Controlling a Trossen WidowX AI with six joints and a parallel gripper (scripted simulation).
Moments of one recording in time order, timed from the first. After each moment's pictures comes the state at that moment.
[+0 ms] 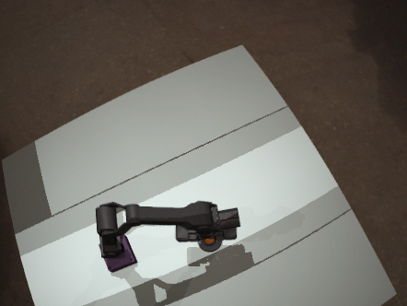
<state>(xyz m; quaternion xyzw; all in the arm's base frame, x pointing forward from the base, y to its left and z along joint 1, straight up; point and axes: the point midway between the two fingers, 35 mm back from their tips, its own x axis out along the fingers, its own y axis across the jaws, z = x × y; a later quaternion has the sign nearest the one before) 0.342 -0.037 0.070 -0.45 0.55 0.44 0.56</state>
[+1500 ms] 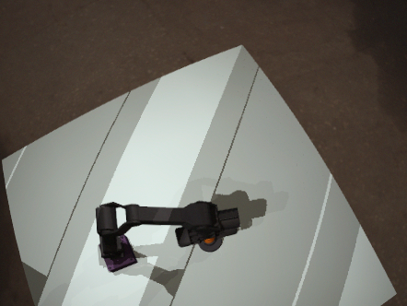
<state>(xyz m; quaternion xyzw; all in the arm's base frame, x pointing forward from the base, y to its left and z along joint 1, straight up) 0.341 -0.037 0.069 -0.50 0.50 0.49 0.51</state>
